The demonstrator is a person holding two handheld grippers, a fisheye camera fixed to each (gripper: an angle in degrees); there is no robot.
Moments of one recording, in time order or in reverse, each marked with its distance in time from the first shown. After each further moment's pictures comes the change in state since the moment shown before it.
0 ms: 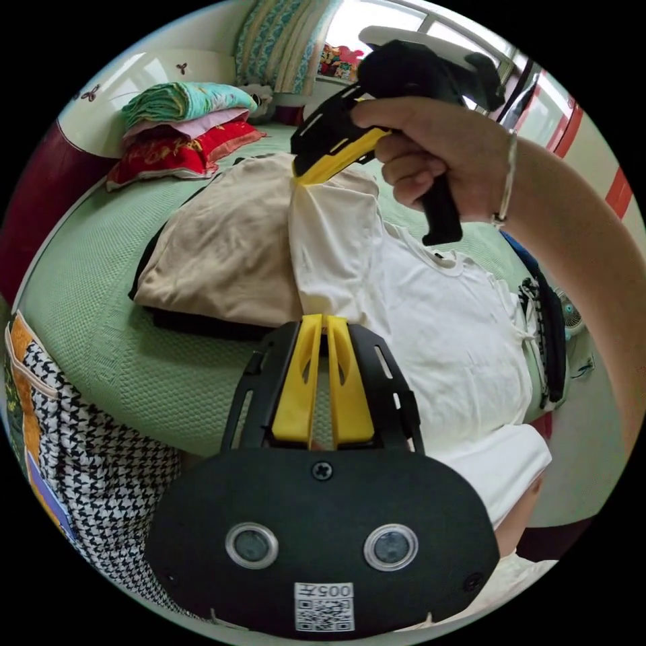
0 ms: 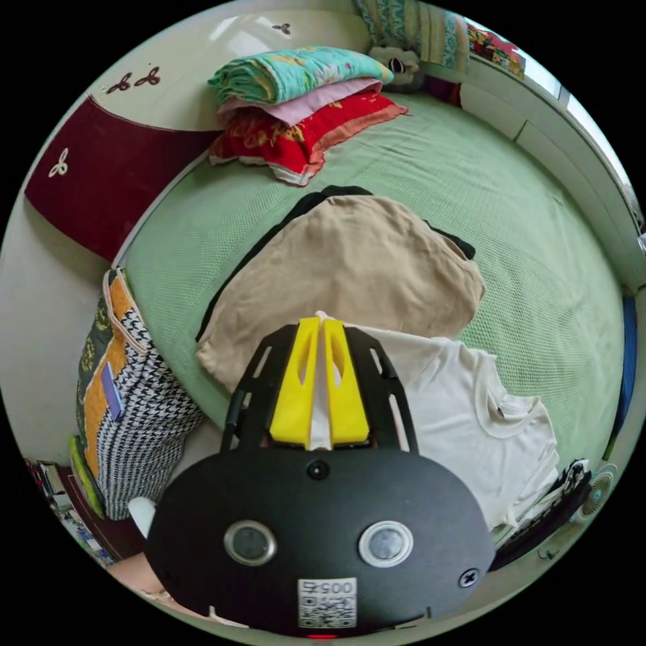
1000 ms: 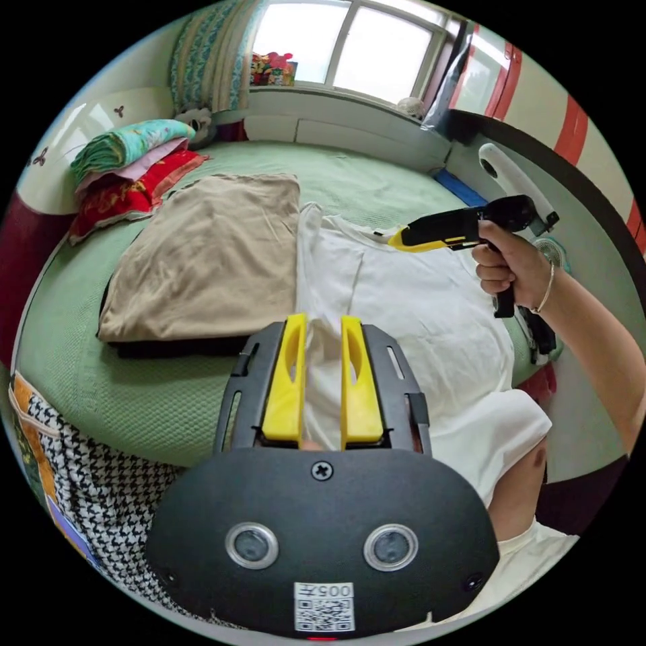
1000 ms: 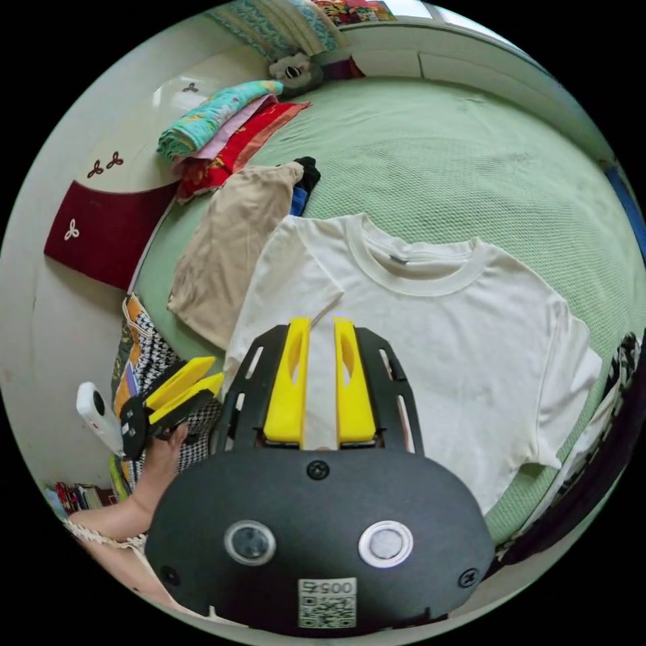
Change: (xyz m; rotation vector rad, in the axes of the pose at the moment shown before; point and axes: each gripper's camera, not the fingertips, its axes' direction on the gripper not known) left arm 0.128 0.005 0.061 0.005 0.060 0.216; right arm 0.204 0.139 -0.137 0.063 -0.168 0.250
